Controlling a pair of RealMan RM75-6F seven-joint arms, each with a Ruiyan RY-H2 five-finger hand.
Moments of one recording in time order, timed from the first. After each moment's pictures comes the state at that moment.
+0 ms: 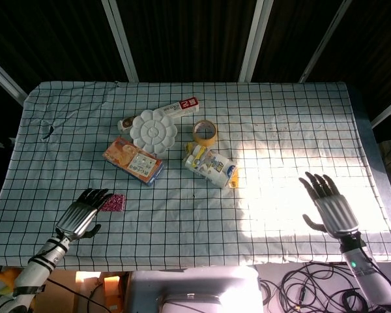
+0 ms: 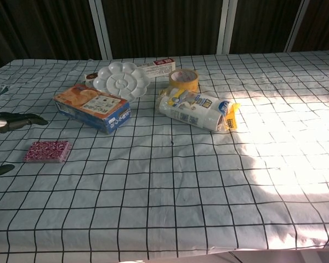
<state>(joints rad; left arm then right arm) -0.48 -1.26 -0.01 -1.59 1.37 0.98 0.25 0.29 -1.14 0.01 -1.61 -1.48 1.28 -0.11</state>
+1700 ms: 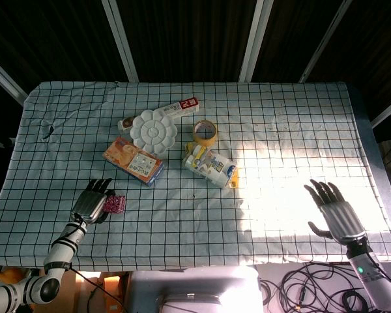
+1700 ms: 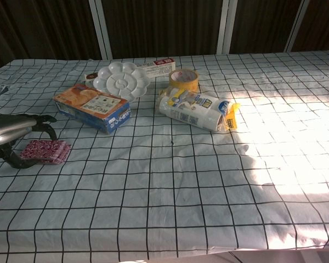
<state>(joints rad) -0.59 -1.44 -0.07 -1.44 1.02 0.93 0.47 0.26 -1.13 -0.01 -1.58 -1.50 1.24 -0.05</state>
